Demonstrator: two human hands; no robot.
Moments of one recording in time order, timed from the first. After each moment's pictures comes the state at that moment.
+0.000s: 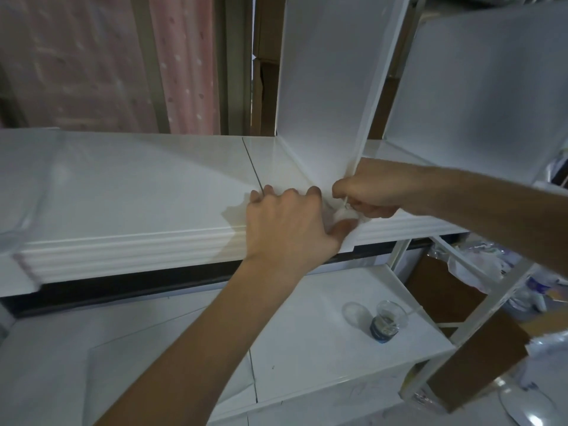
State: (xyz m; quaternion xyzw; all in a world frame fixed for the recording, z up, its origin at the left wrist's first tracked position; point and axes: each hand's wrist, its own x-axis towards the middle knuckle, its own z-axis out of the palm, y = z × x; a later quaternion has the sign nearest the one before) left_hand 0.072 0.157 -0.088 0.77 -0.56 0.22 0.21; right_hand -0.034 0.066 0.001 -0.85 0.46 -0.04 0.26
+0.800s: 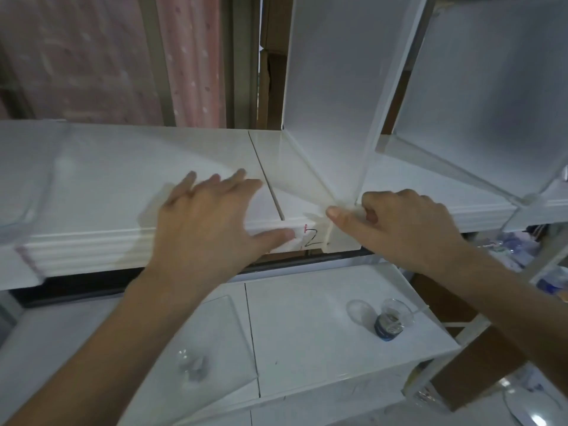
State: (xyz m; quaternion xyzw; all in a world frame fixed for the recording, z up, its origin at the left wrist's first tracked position) left_hand 0.137 0.227 -0.082 0.79 -0.54 0.22 0.20; right_hand -0.068 0.087 -0.058 -0.89 0.42 -0.16 -0.08
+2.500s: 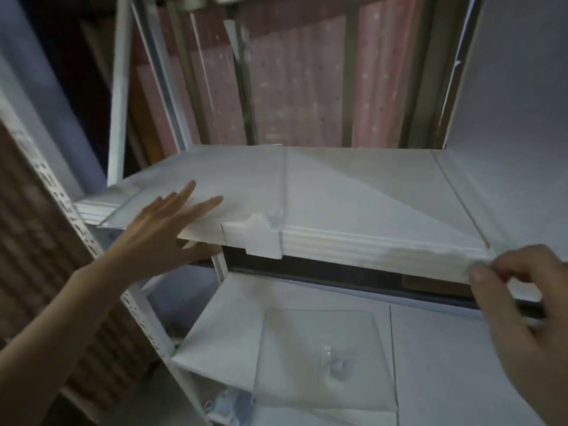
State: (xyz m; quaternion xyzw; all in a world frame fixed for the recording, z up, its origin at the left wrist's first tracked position) left_hand 0.323 0.490 -0.076 0.90 -0.41 0.16 0.07; right_hand -0.016 0.199 -0.099 -0.84 0.20 -0.46 0.19
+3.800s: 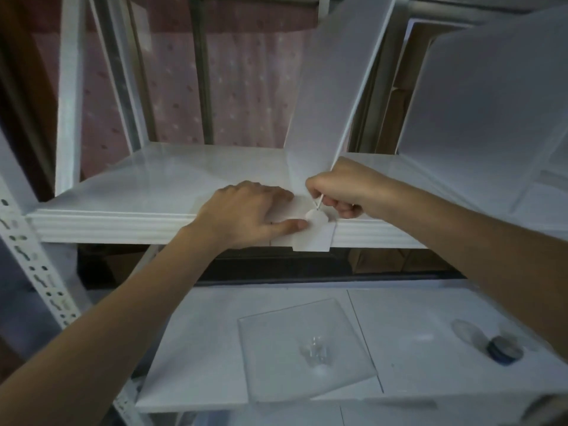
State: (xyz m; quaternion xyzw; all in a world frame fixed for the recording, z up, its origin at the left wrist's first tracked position) left_hand 0.374 0.443 -0.062 0.78 -0.60 0.13 0.10; right_hand 0.229 0.319 0.001 -0.85 0.37 -0.13 0.34
